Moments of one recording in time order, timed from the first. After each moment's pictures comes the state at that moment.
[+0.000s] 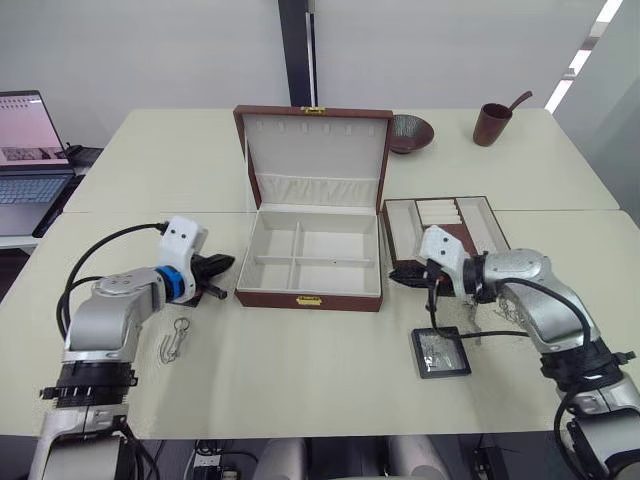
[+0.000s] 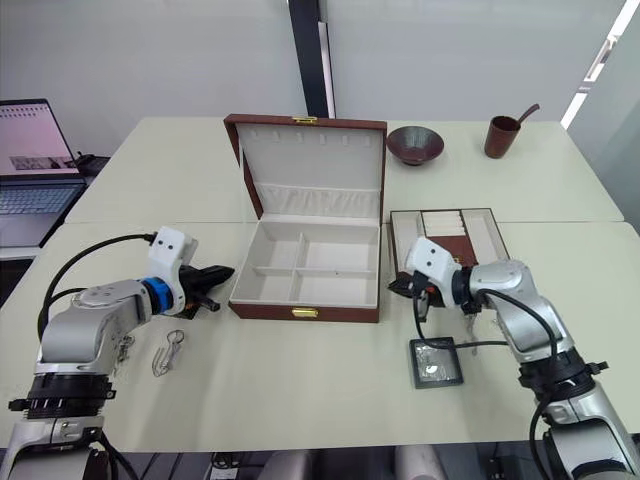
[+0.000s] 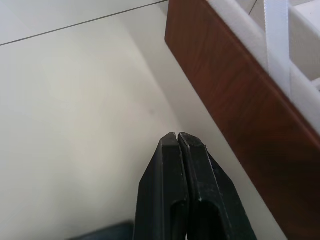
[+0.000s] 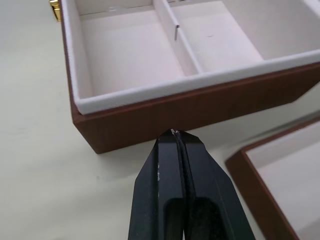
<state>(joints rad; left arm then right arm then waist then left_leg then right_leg) -0.34 0.68 0.16 0.08 -0.30 0.70 -0.73 -0.49 -0.62 0.18 -0.11 0.10 0.53 1.06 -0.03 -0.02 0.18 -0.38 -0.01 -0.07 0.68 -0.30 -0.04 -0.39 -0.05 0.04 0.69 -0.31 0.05</state>
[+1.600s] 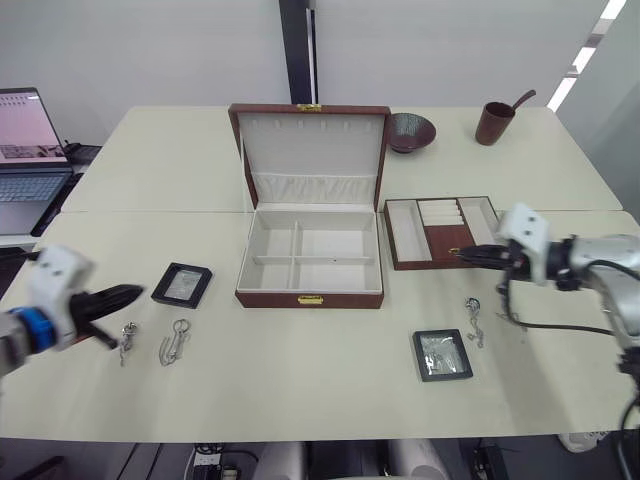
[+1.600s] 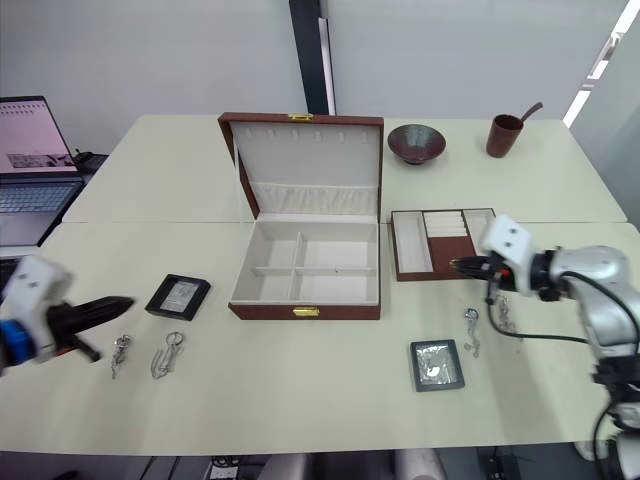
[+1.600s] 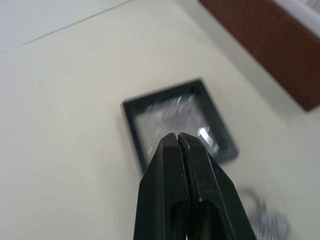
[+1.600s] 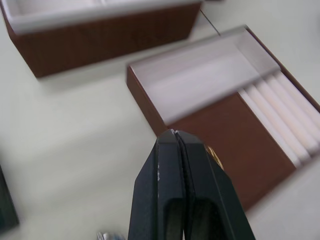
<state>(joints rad) 0.18 1.01 0.67 0.06 -0.40 0.50 -1.06 -0.35 -0.95 -0.08 -0.02 0.20 0.38 1.14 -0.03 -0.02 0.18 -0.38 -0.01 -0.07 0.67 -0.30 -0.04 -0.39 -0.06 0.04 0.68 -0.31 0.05</state>
